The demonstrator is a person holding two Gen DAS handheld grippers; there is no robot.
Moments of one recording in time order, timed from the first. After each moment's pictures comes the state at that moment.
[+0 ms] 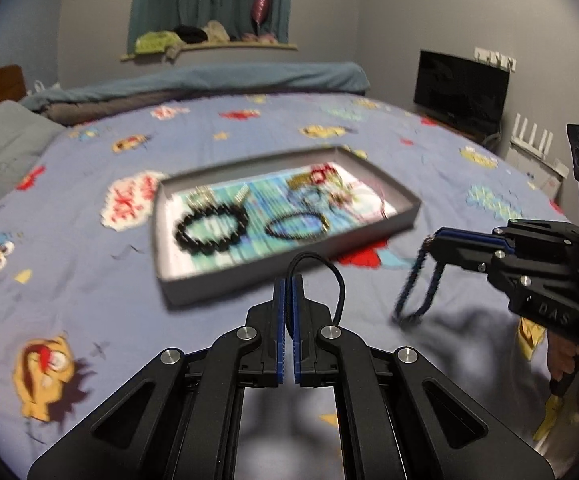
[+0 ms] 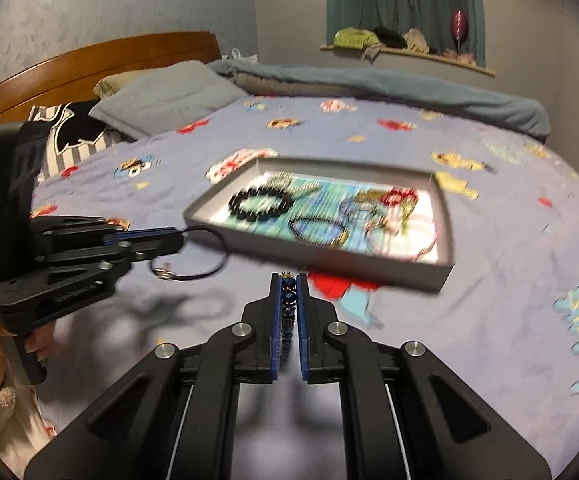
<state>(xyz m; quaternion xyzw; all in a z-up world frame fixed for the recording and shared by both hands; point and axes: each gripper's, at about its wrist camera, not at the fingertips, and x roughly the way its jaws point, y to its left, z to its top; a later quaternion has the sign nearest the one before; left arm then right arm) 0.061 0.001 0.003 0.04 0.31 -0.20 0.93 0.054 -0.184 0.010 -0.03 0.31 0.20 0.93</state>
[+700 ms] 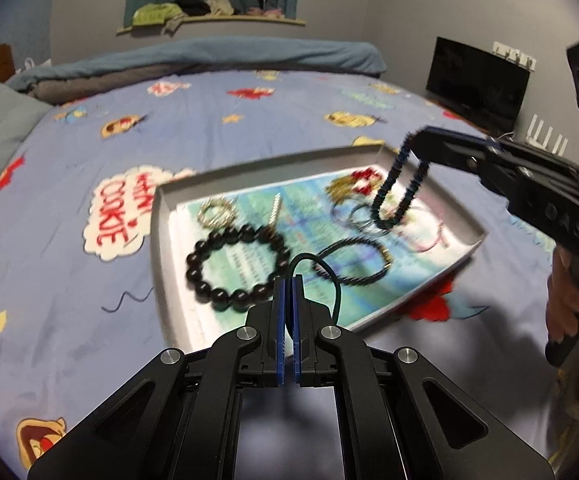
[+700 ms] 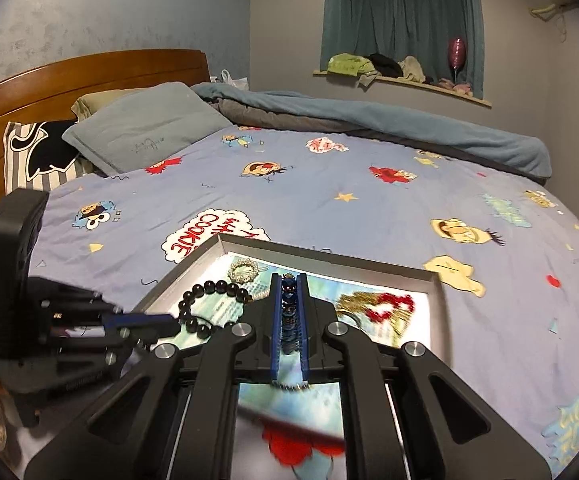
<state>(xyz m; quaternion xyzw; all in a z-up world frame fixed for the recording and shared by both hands) 0.168 0.009 -0.018 0.03 0.37 -0.21 0.90 0.179 -0.158 0.034 -0.05 0.27 0.19 0.94</state>
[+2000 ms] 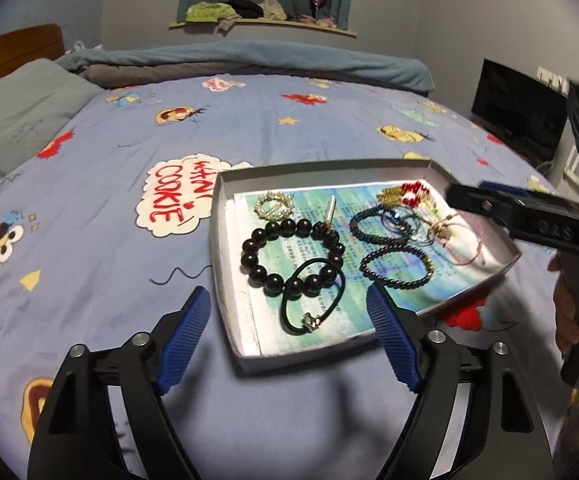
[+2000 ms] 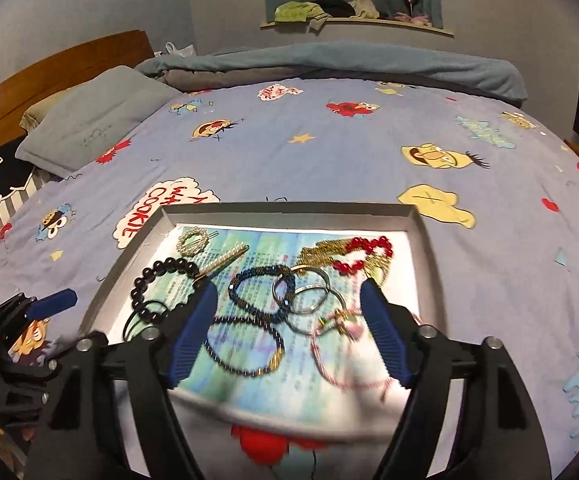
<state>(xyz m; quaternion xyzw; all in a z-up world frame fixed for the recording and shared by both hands) 0.154 0.030 -0.013 -0.01 0.36 -0.12 0.92 0.204 -0.188 0.011 0.01 0.36 0.12 0.92</state>
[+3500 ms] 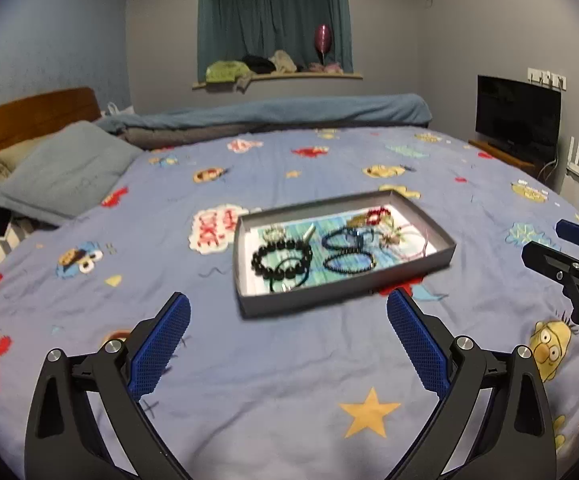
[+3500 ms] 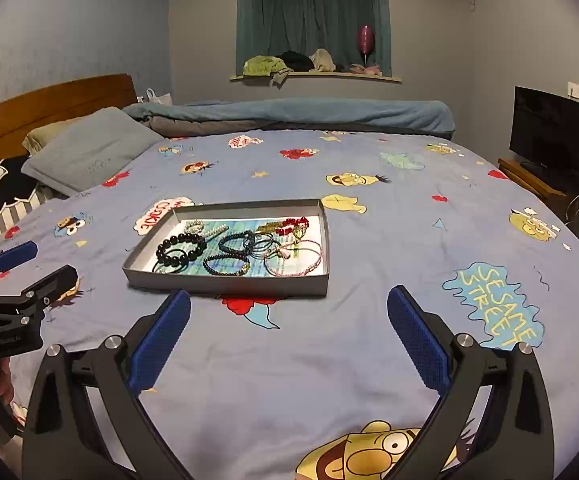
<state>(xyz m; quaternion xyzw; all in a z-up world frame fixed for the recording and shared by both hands) 0.013 -0.002 0.051 0.05 0.28 -0.07 0.96 0.010 -0.231 0.055 0.01 0.27 0.04 0.96</state>
